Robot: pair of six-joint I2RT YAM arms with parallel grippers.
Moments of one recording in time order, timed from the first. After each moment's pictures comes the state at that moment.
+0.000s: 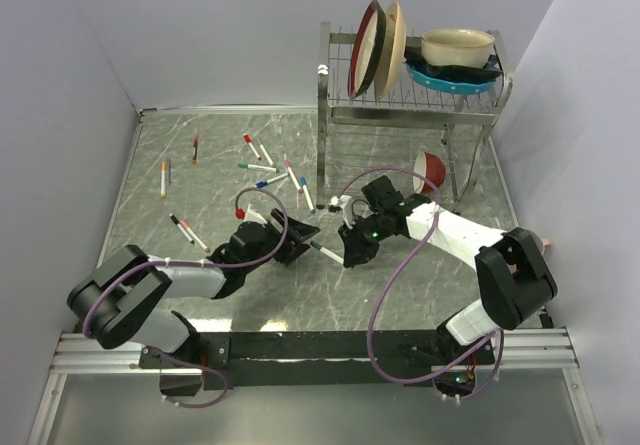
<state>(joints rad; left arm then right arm) -0.73 1.41 0.35 0.72 0.03 -1.44 0.55 1.50 0.91 -0.56 -0.64 -0.30</state>
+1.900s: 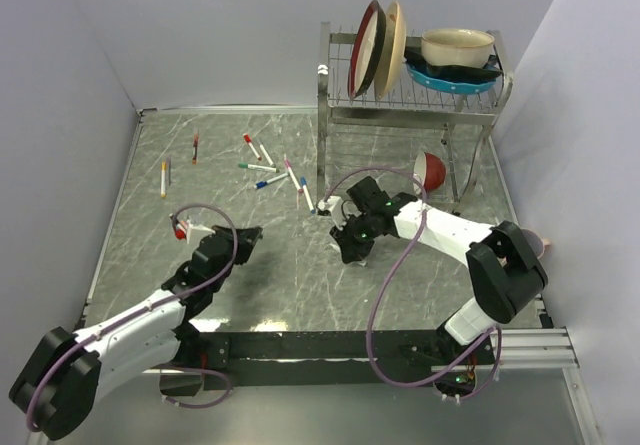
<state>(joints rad) -0.60 0.87 0.19 0.30 -0.34 -1.47 0.63 1.56 0.97 -0.57 -0.42 -0.31</state>
